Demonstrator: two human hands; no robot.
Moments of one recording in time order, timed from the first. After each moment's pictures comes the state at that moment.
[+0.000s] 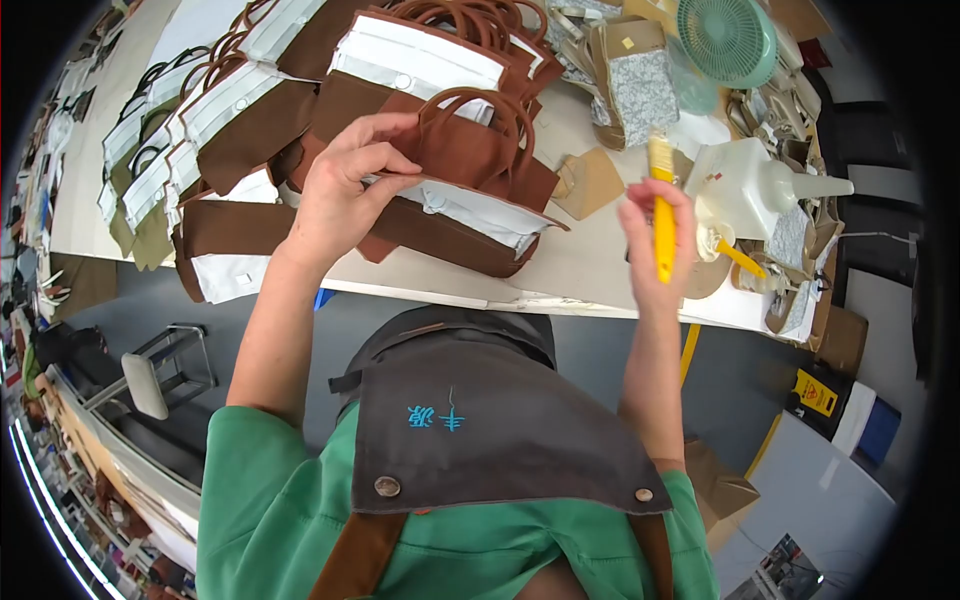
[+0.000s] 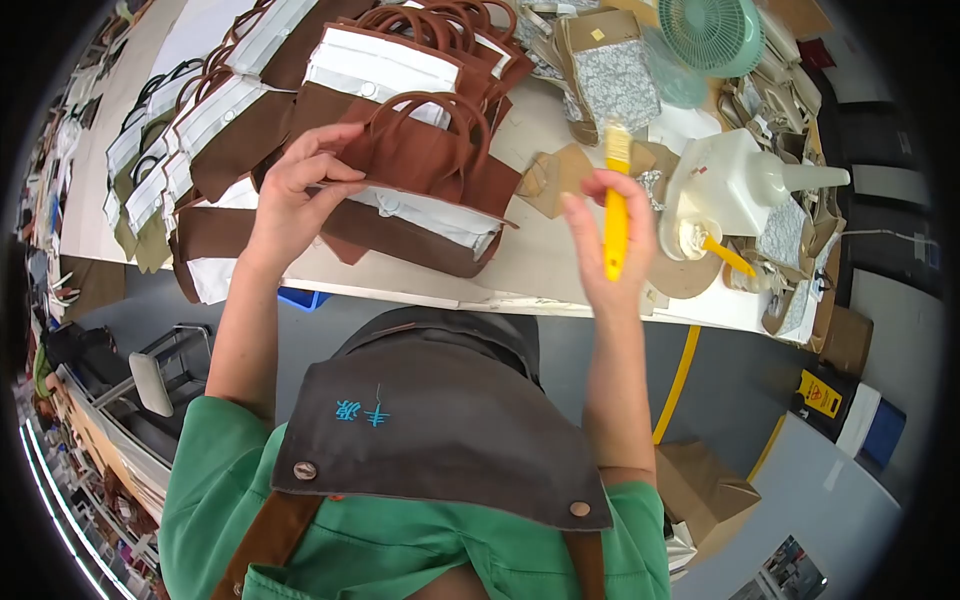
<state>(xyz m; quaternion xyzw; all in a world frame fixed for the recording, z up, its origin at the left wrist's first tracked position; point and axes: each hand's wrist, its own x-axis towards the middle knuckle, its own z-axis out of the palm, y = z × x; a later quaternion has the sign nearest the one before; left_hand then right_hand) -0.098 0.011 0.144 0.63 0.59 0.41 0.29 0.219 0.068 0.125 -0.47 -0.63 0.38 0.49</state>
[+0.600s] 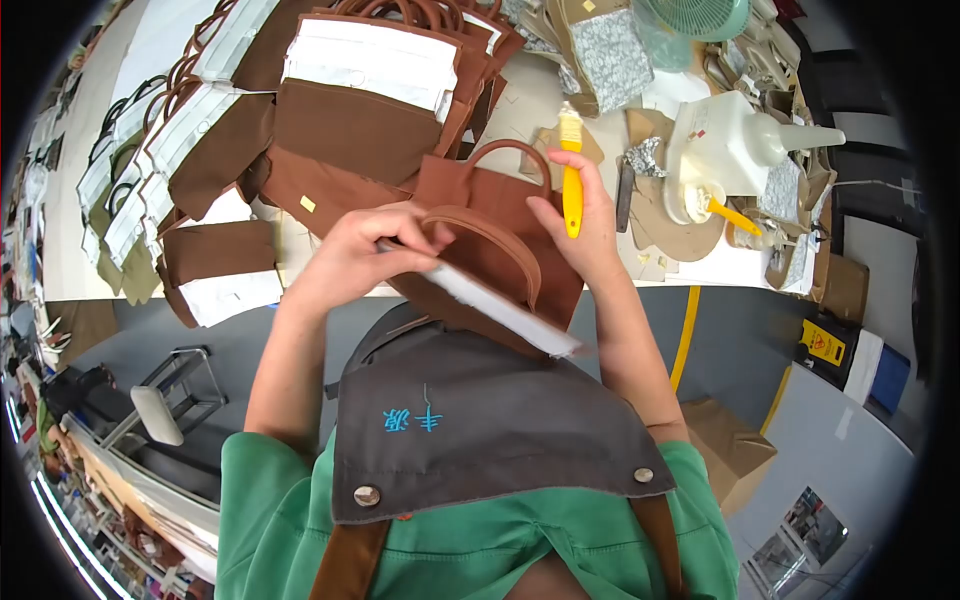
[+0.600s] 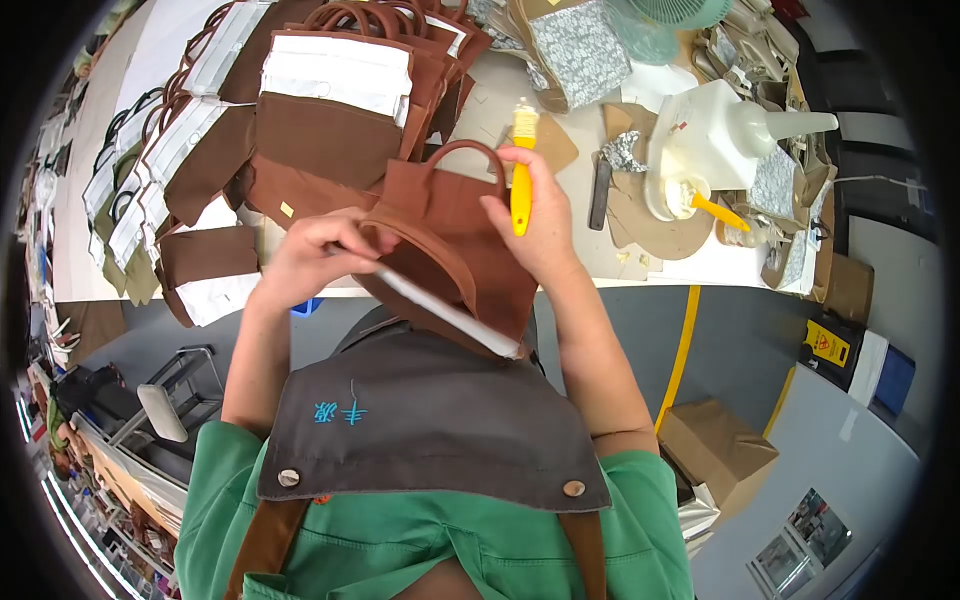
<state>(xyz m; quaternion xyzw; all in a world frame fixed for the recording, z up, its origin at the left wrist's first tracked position) -0.068 -0.015 0.129 0.53 0.48 0.34 0.61 0.199 0.059 0.084 -0.50 -0.71 0.39 0.31</state>
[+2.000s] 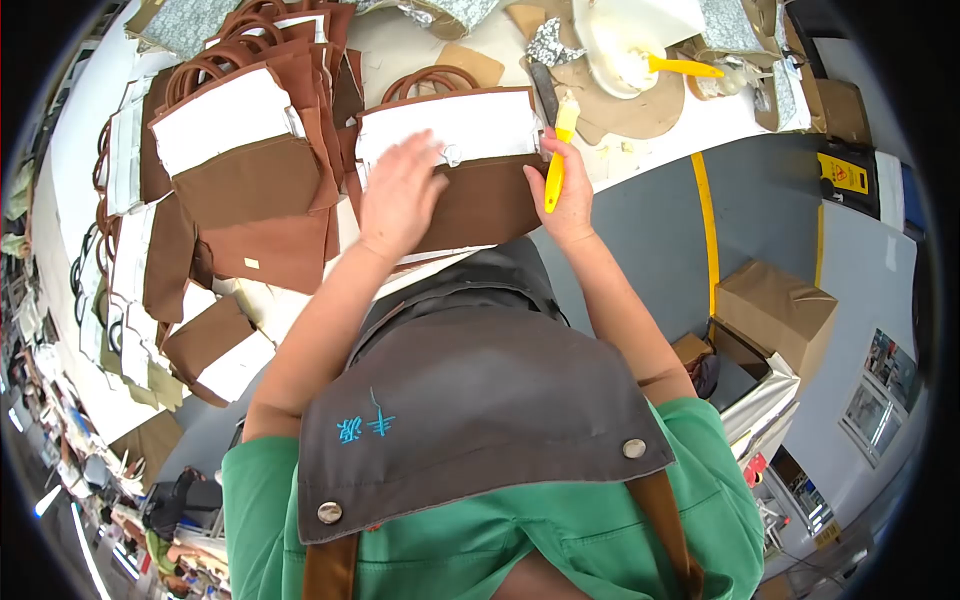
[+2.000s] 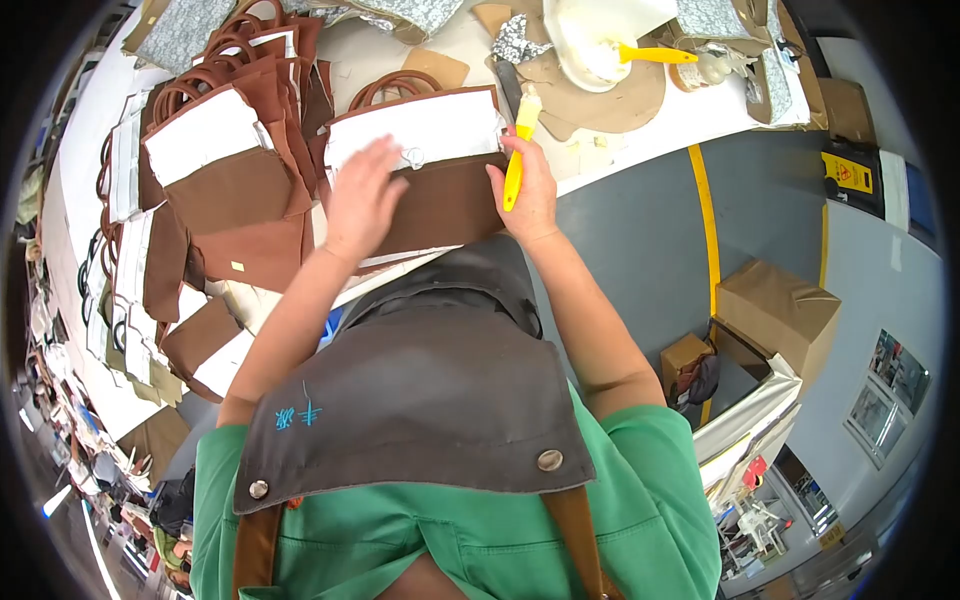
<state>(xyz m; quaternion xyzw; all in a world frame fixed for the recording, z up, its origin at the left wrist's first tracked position) 0.041 0.037 -0.009 0.85 0.46 0.19 0.15 0.286 -0.004 -0.024 -0.63 -0.61 0.19 0.44</state>
